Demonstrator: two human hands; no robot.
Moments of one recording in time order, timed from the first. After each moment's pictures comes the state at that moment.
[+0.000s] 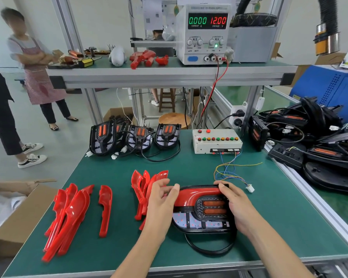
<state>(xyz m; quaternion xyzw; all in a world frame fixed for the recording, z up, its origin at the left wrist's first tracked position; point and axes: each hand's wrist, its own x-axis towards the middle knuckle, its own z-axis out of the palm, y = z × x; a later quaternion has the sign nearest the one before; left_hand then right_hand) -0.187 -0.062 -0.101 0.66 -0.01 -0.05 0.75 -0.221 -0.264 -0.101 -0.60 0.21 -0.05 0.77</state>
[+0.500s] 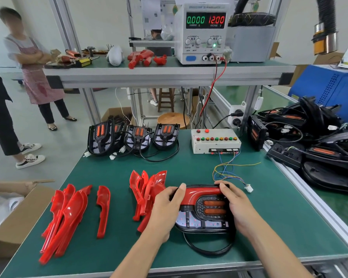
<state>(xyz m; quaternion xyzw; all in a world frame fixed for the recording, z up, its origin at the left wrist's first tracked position) -0.186 -0.074 -0.099 0.70 -0.05 -0.11 0.70 -0.225 -0.266 -0.101 -0.58 0.20 -0.06 0.79</state>
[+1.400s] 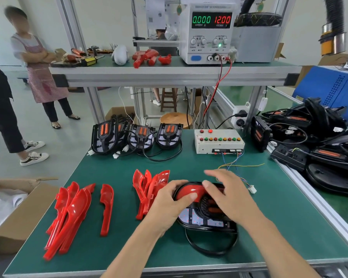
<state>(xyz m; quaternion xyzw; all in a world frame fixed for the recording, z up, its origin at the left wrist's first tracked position) -0.176 -0.060 -0.090 0.70 -0.14 -0.14 0.68 -0.218 -0.258 -0.069 -0.93 -0.01 -0.18 0.33</state>
